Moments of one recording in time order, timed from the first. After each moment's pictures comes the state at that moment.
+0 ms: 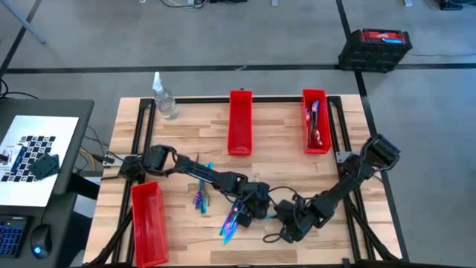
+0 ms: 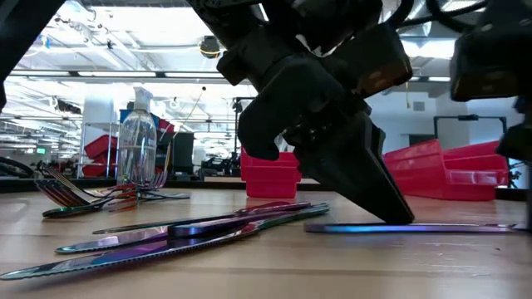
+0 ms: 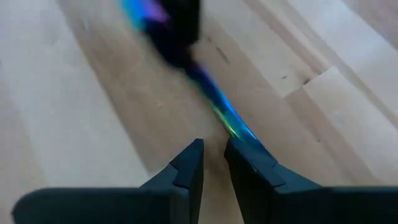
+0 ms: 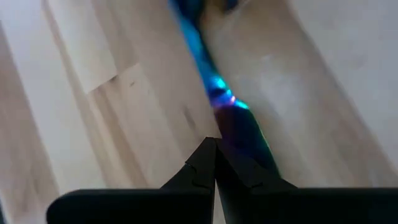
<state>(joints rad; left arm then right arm) -0.24 2.28 1.59 -0.16 0.22 0.26 0.68 1.80 0.86 -0.31 0.30 1.15</state>
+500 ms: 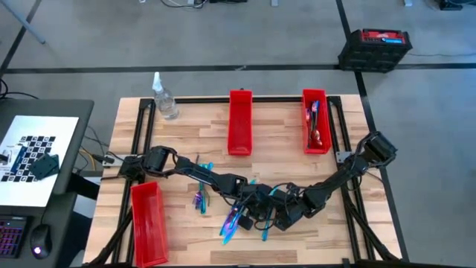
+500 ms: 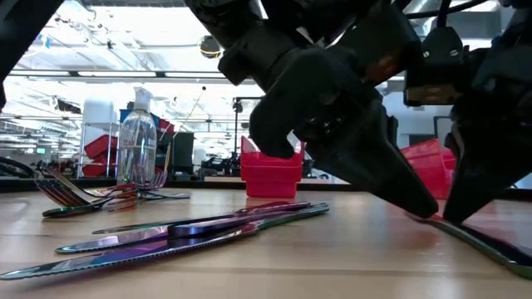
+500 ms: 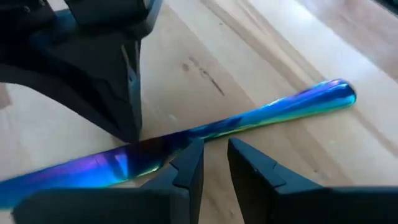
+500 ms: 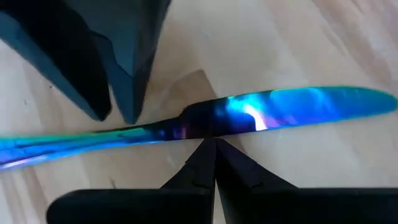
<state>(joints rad) -0.24 2.28 1.58 -0.07 0.18 0.29 0.55 1.80 0.85 -0.31 0.36 0.98</state>
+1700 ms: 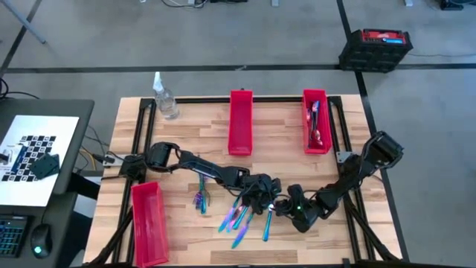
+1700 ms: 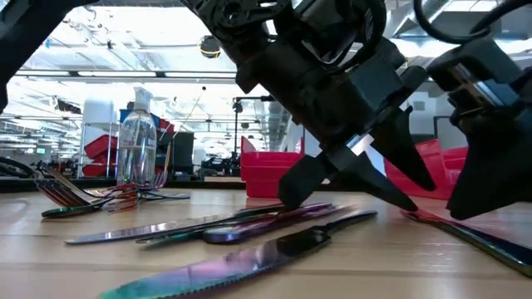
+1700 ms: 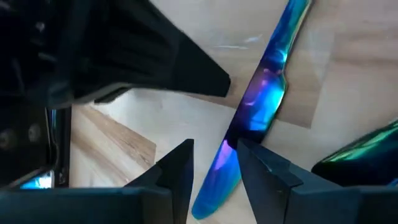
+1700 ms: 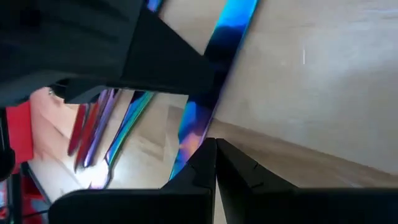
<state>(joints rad) -0.16 2.32 1.58 -0.02 0.00 1.33 0.70 1.71 0.66 0.02 0.56 2.00</state>
